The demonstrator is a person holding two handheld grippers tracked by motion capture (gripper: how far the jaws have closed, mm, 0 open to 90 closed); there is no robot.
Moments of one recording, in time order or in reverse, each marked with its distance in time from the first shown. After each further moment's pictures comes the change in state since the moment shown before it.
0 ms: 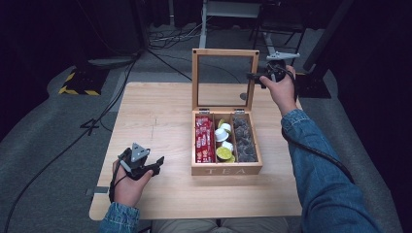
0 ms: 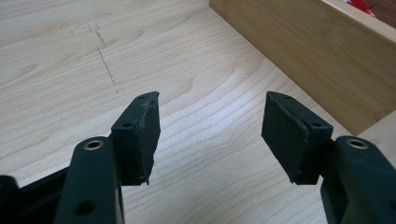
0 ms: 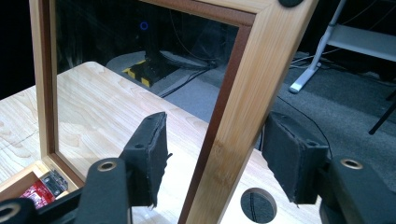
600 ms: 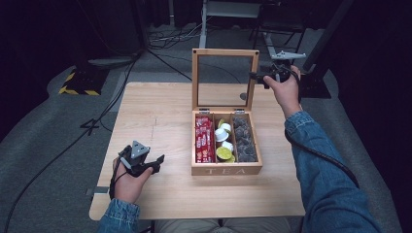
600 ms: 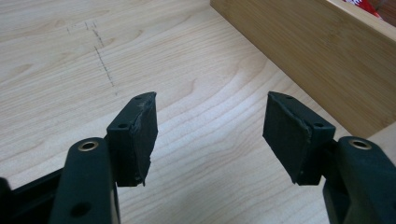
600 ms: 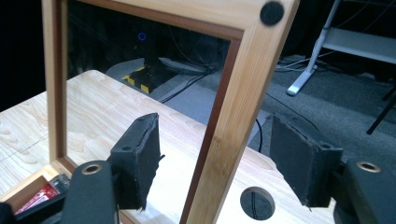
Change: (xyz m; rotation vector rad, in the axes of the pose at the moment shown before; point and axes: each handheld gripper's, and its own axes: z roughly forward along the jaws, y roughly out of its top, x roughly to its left) left arm 0.007 0.005 0.006 0.008 -0.015 -0.015; right arm 0.002 0.002 -0.018 -0.027 -0.010 0.020
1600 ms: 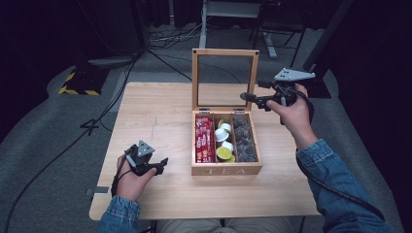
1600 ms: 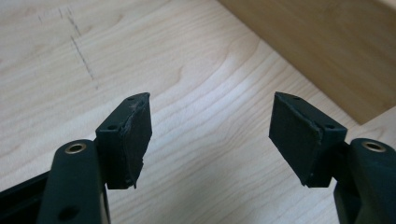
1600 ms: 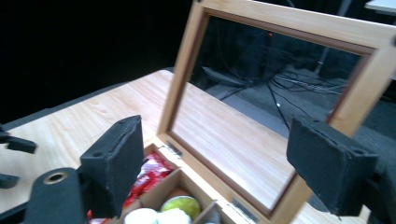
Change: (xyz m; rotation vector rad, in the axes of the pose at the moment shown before) left arm -0.004 0.000 0.010 0.088 -0.029 0.048; right arm 0.081 -0.014 -0.071 -0.059 0.162 -0.090
